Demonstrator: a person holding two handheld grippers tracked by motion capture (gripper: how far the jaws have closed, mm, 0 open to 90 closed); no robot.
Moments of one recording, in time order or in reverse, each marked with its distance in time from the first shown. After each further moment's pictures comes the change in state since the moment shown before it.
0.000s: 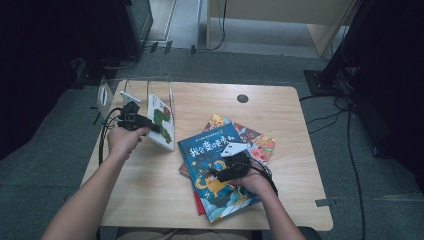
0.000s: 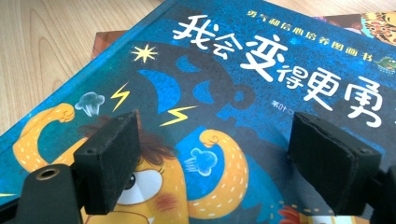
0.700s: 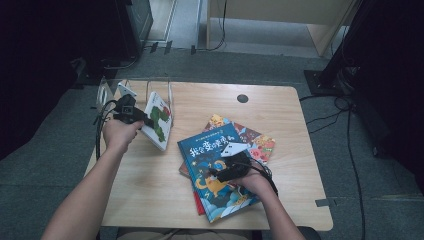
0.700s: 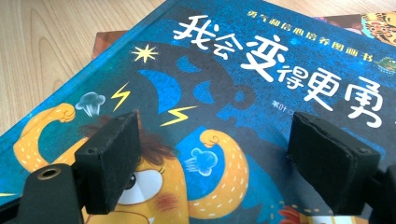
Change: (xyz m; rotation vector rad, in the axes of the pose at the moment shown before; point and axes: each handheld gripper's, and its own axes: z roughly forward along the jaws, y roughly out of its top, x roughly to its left) left arm -0.013 0.013 -0.022 -0.015 0.141 -0.010; right arm 0.000 0.000 0.000 -0.001 0.001 -0.002
